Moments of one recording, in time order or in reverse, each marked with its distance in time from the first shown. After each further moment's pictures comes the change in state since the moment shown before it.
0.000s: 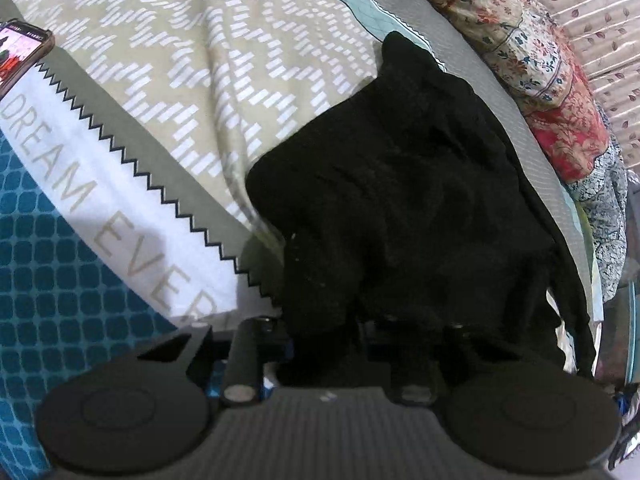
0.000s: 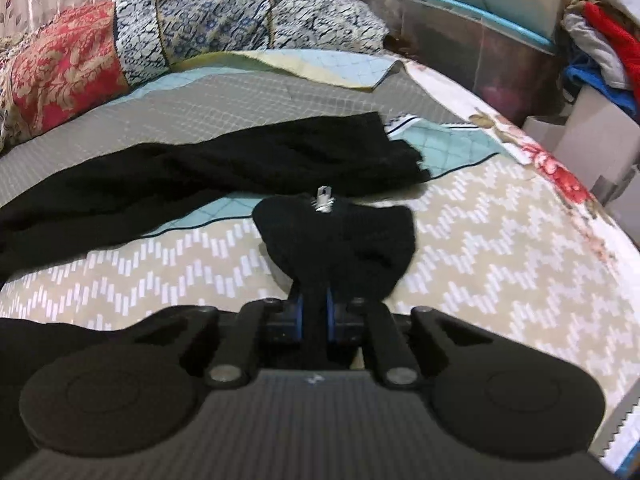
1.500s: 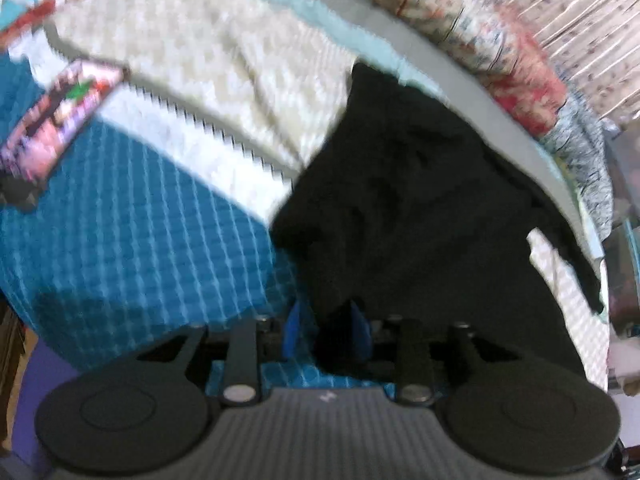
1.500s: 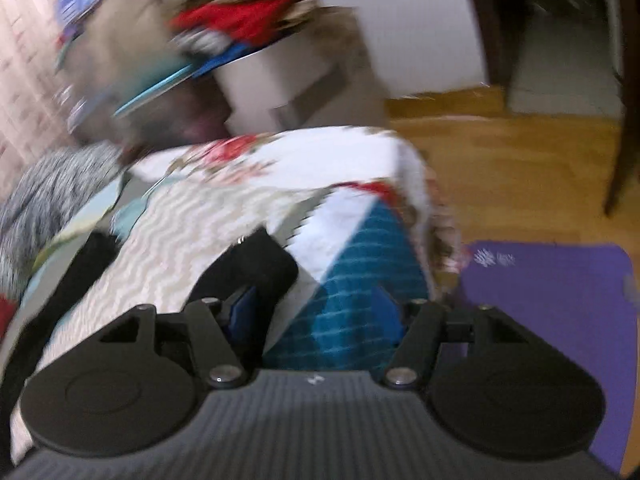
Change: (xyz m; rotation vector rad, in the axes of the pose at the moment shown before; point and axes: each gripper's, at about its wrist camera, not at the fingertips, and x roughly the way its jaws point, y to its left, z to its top) left arm -0.105 0.020 -0.066 0.189 -0.087 0.022; right arm -0.156 -0.199 -0.178 0.795 -0.210 -0.252
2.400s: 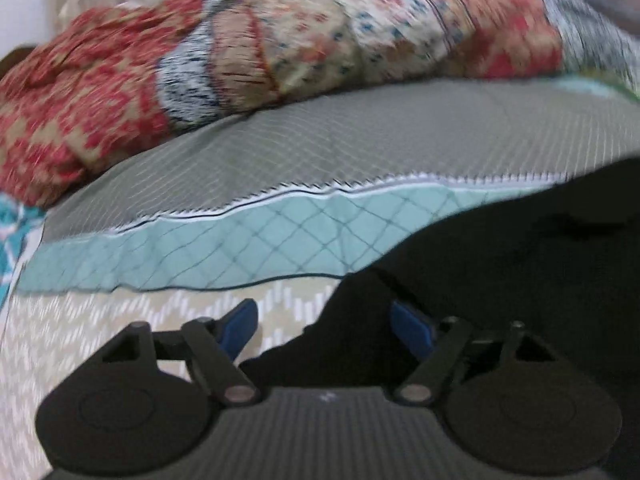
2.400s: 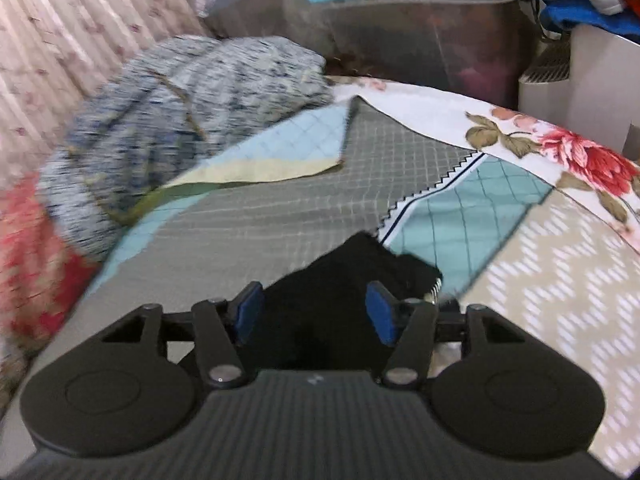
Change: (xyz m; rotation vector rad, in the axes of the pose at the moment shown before) left arm 0.219 -0.145 0.180 0.714 -0.178 0.300; right arm 0.187 0.349 0.031 -0.297 0.243 0.223
